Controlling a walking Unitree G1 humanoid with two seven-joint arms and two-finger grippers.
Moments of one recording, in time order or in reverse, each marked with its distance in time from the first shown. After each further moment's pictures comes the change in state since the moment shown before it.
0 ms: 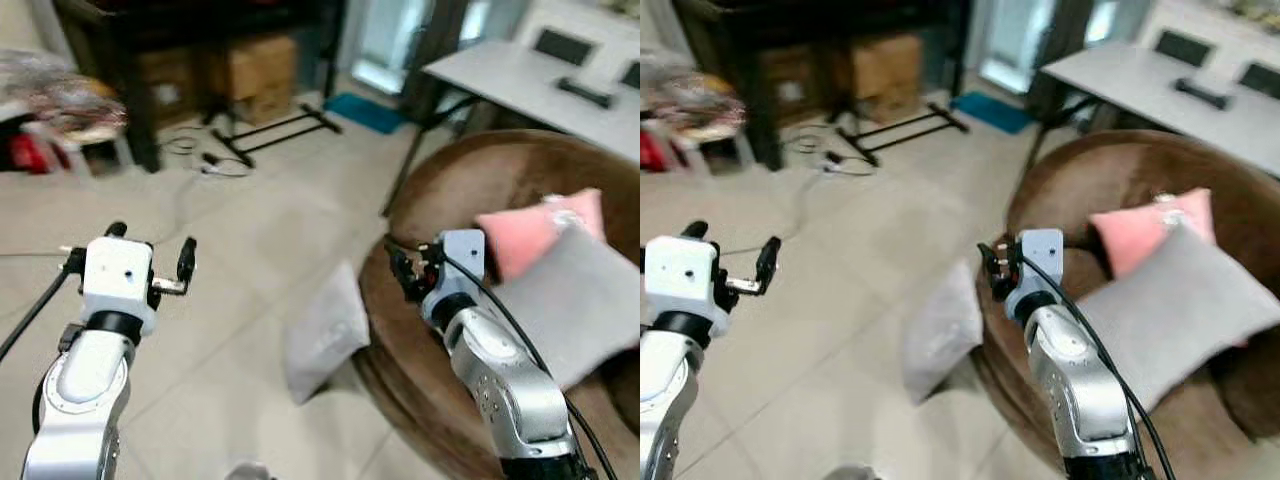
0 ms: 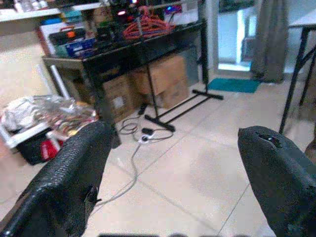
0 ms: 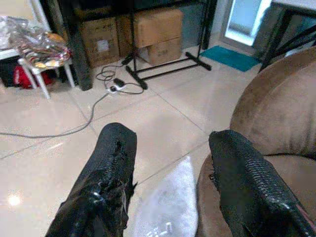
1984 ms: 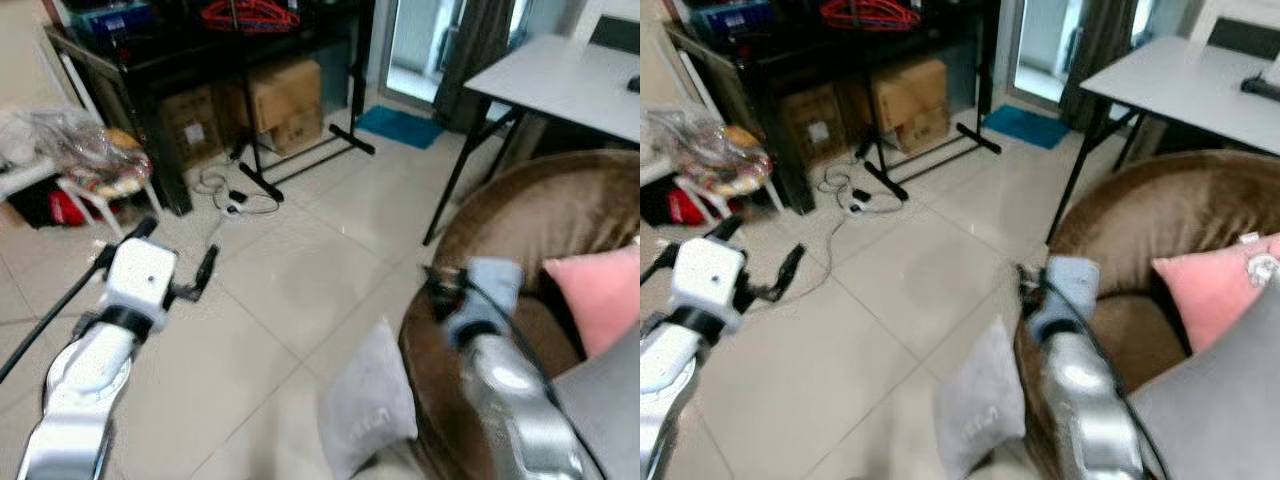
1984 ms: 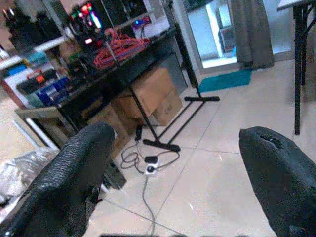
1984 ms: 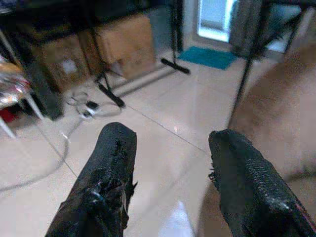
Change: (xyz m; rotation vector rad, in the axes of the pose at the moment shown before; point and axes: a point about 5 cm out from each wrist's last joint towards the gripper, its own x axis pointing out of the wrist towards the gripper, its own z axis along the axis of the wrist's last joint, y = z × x) left arm 0.010 0.002 -0.012 0.110 -0.034 -0.146; right arm -0.013 -0.011 -0.020 0.027 -0.007 -0.151
